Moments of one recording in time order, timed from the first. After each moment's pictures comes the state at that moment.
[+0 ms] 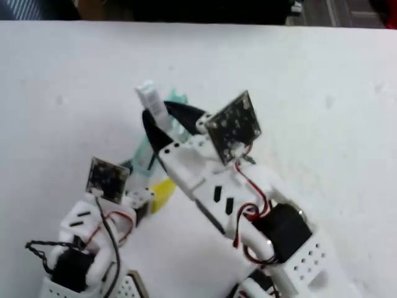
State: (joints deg) left arm 14.2 -104.7 80.1 59.2 1.6; right arm -45.4 -53.6 25.7 46.5 1.5
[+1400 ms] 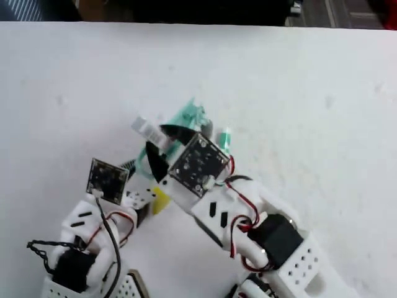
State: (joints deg) left arm 14.5 -104.7 80.1 59.2 1.6; right arm -48.8 -59.6 39.8 47.3 17.6
